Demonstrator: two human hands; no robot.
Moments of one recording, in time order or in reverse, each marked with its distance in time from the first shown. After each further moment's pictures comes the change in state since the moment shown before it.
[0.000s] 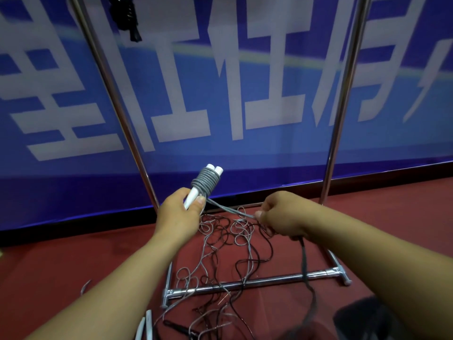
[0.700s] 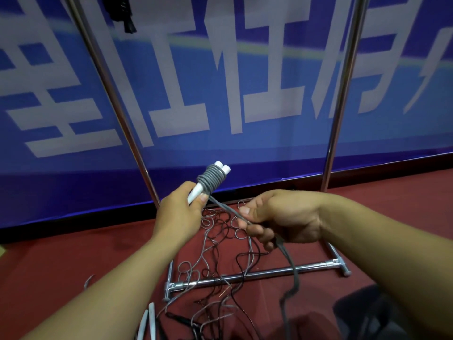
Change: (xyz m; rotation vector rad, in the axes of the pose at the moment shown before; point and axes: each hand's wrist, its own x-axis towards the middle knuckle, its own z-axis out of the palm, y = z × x) left_hand -0.005 -0.004 0.001 0.141 -0.003 0.130; right_hand -0.007 -0.002 0.002 0.600 -0.613 -0.098
